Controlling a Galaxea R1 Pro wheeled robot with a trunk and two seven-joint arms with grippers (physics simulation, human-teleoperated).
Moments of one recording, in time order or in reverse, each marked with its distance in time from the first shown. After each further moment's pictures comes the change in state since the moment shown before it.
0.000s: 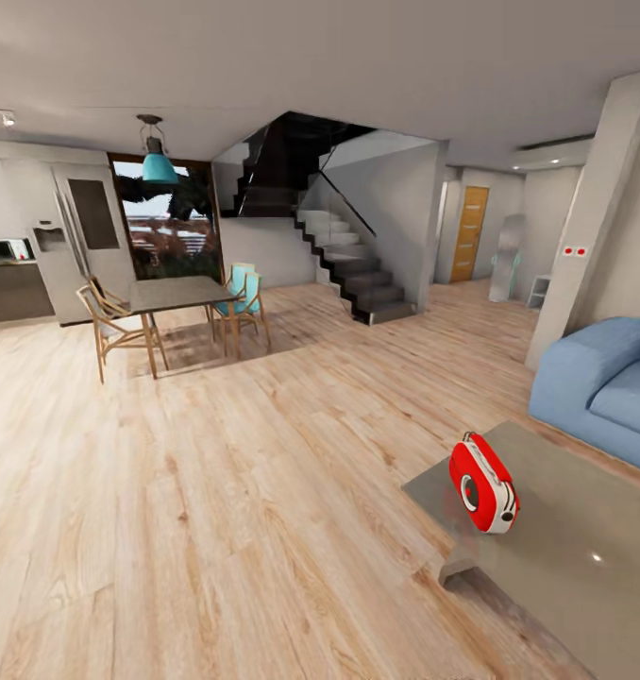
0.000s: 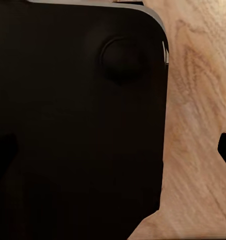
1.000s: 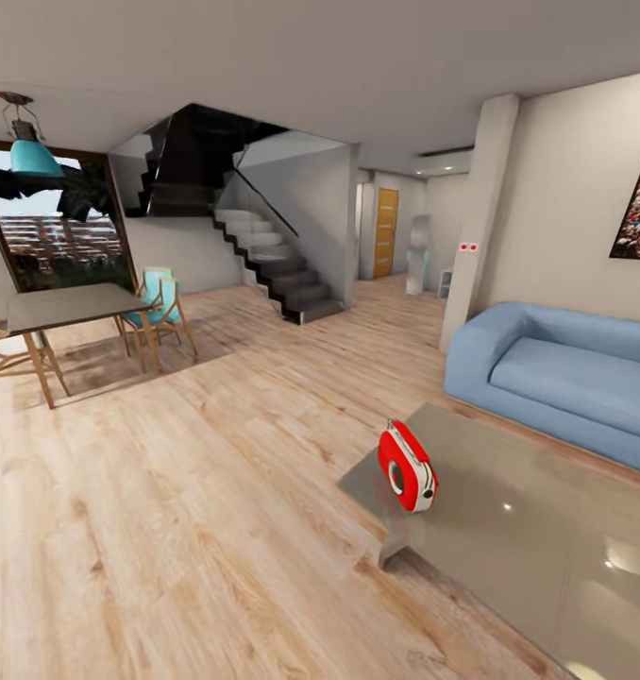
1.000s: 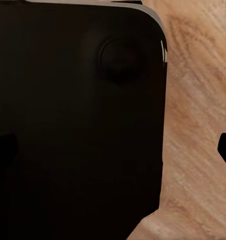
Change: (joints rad) left arm 0.000 -0.005 -0.006 0.001 0.001 0.006 0.002; right arm 0.000 -0.002 -0.003 0.000 -0.002 0.002 0.000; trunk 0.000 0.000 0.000
